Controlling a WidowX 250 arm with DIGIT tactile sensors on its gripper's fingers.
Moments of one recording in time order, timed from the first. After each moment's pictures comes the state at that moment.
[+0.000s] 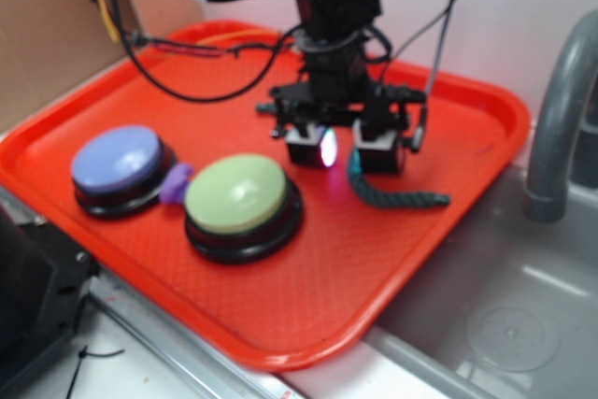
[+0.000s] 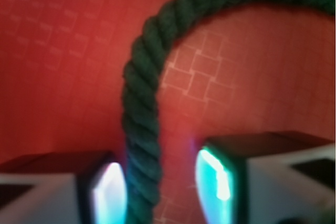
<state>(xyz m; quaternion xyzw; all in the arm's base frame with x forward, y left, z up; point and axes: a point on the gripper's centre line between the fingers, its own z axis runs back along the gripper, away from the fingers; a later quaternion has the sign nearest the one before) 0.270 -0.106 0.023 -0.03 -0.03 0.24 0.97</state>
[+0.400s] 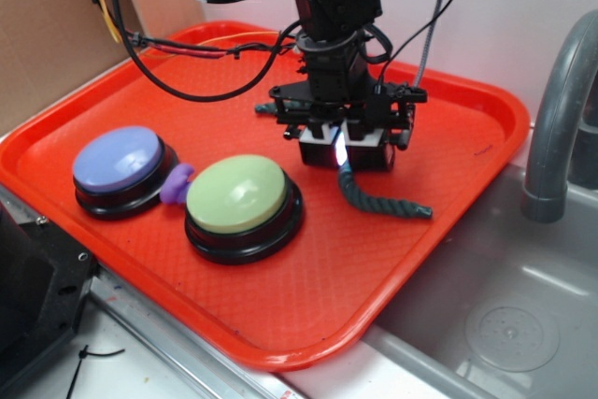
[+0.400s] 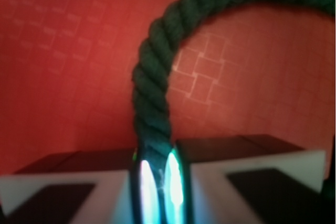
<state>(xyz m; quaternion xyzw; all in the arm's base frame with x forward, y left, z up) 0.269 -0.102 0.022 -0.03 -0.02 0.24 0.97</state>
